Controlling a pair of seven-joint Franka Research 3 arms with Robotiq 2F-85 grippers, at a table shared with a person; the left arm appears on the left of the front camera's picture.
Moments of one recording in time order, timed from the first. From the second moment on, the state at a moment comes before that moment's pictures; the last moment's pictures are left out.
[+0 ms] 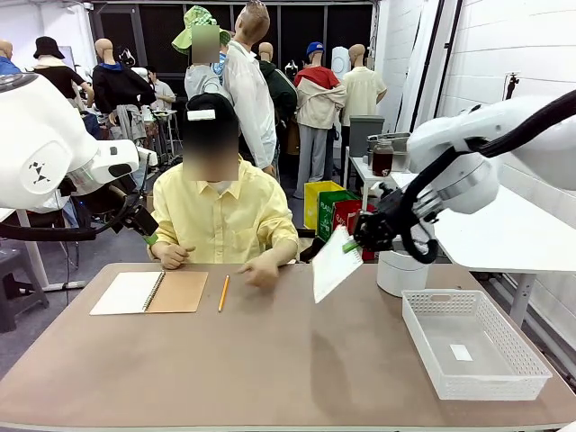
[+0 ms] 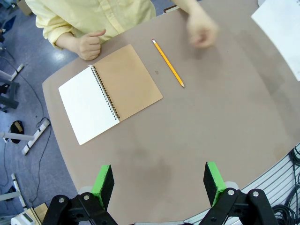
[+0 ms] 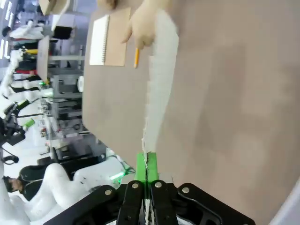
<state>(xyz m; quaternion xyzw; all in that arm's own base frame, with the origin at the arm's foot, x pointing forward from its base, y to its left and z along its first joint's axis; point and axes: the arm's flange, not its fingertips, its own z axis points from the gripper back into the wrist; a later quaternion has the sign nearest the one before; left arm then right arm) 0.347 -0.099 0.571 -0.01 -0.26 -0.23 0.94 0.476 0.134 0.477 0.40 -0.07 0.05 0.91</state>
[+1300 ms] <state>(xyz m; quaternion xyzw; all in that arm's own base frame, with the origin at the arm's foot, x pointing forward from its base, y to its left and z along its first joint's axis) 0.347 -0.099 0.572 -0.01 -0.26 -0.23 0.94 0.409 -0.039 0.454 0.25 -0.08 0.09 0.96</state>
